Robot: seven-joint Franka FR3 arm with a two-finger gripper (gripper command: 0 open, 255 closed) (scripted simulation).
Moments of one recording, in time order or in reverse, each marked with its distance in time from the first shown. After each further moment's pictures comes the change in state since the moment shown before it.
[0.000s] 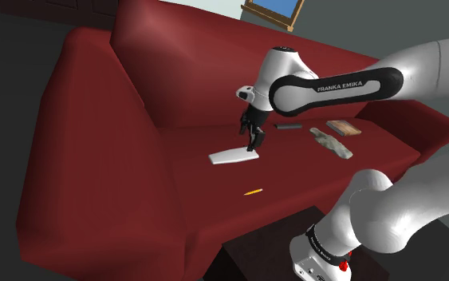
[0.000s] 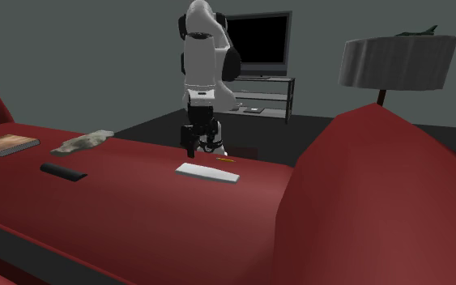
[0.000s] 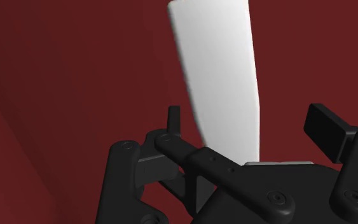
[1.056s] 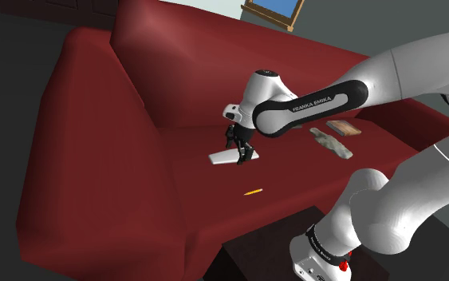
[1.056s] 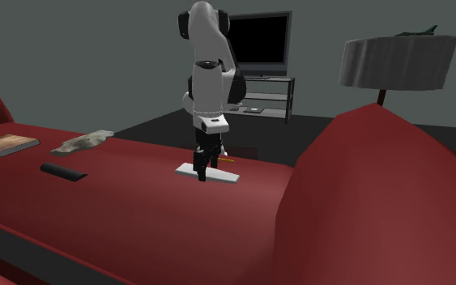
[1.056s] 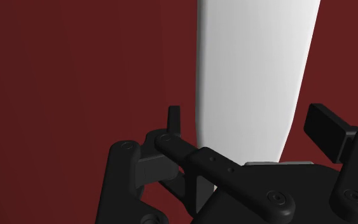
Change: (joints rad) arm 0.063 0.161 -0.026 -0.052 0.028 0.216 -0.201
